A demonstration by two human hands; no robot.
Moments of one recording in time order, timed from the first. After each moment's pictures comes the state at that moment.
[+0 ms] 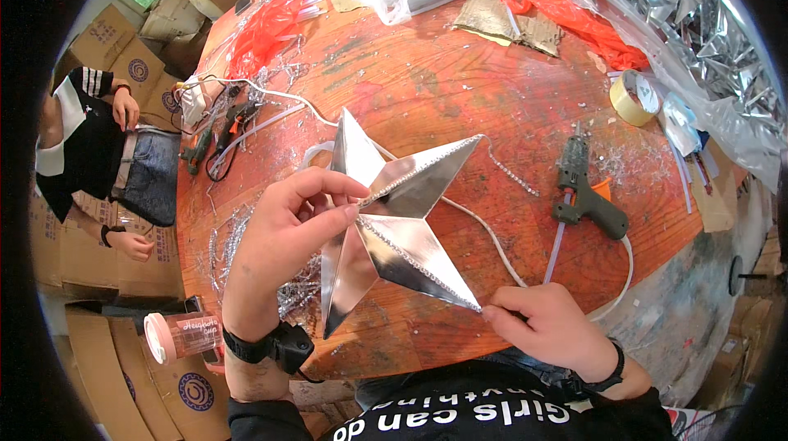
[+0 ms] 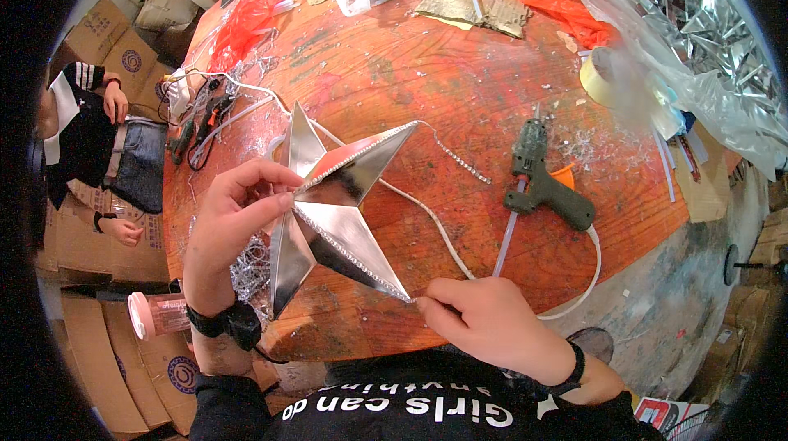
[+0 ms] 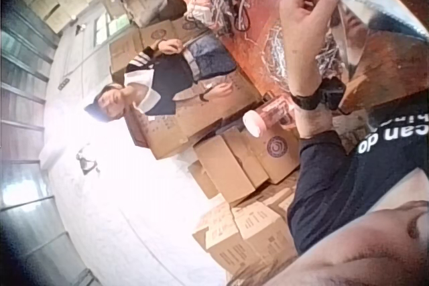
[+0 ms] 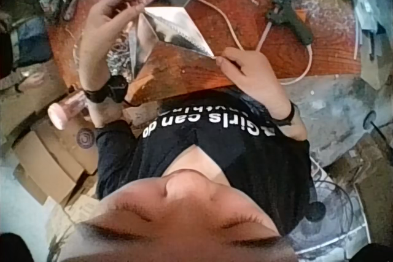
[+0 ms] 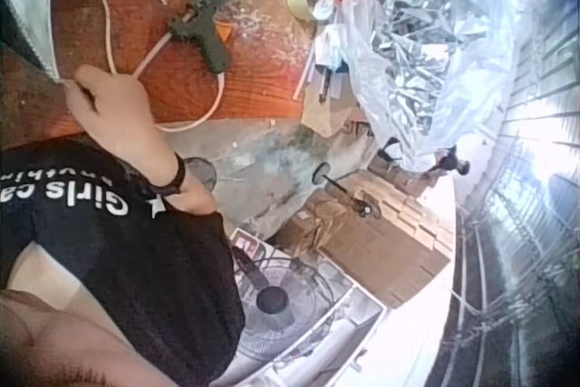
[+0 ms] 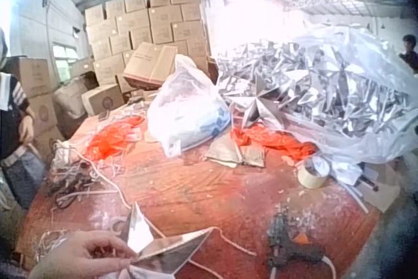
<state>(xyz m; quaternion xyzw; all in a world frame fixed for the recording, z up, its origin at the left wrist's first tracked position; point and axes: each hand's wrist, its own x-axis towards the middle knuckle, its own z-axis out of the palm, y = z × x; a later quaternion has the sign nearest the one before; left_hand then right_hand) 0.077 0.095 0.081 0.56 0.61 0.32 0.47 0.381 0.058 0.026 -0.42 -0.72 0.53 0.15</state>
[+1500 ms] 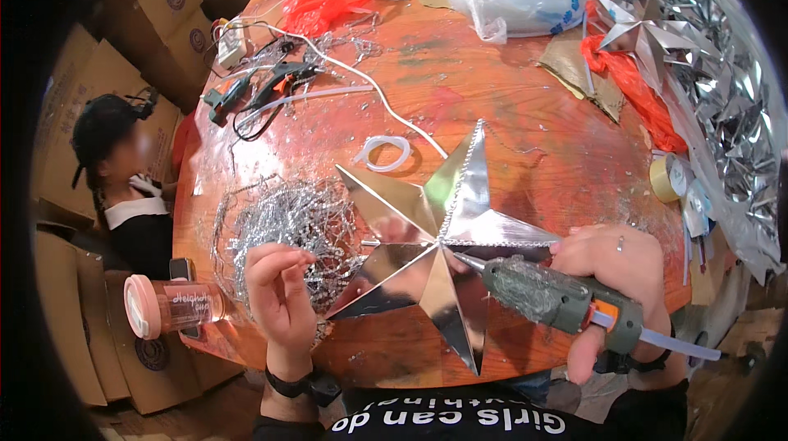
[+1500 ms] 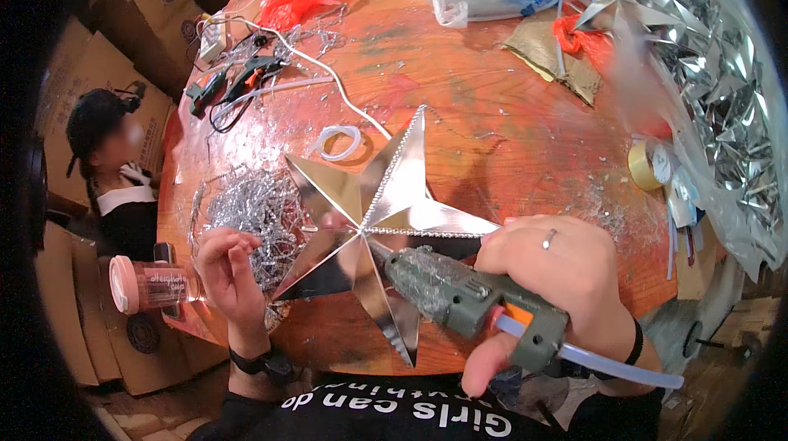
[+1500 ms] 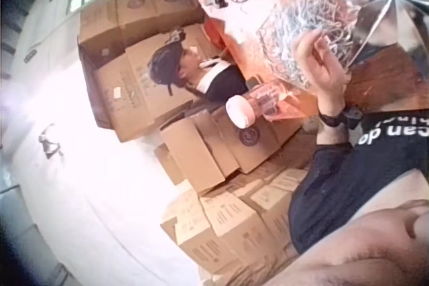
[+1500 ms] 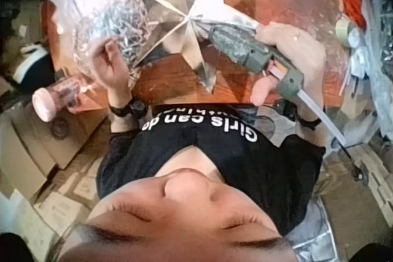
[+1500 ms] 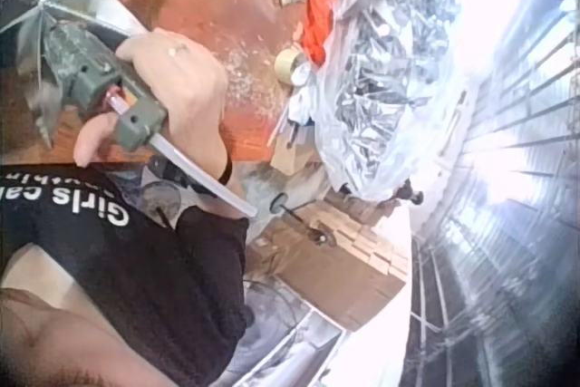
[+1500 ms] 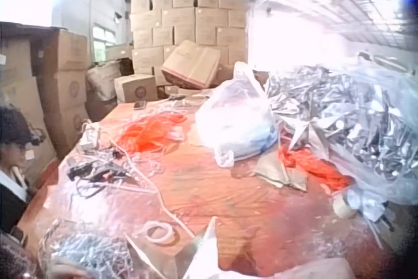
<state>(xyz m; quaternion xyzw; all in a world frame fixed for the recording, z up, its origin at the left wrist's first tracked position) 0.029 -0.008 -0.004 0.56 0.60 0.57 0.03 0.345 0.152 0.092 -0.18 -0.92 0.24 0.26</state>
